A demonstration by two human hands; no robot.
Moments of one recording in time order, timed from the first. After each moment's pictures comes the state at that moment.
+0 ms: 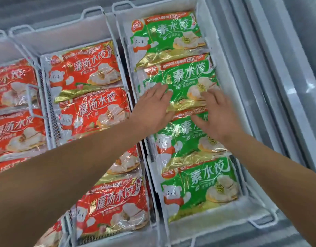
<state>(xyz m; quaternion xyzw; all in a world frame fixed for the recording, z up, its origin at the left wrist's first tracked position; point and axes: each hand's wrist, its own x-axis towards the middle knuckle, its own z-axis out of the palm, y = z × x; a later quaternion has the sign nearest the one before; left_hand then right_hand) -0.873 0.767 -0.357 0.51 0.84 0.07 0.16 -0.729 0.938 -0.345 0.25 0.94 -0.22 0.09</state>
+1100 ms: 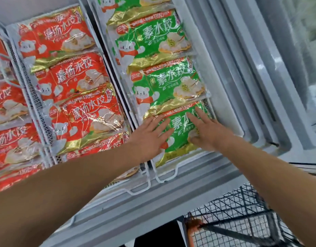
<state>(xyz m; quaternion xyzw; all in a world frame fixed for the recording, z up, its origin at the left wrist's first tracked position) -0.689 0.676 -0.367 0.66 0.69 -0.15 0.27 -0.551 0.868 -0.339 0.25 0.86 -0.19 0.41</state>
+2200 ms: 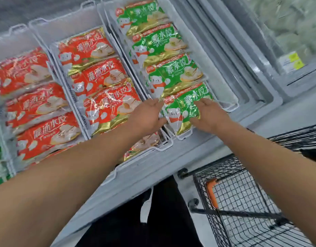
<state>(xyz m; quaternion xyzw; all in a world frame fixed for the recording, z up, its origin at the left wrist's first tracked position) -0.692 0.596 -0.275 0.55 0.79 0.05 0.26 -0.524 0.757 -0.263 0.36 0.89 -0.14 0.26</state>
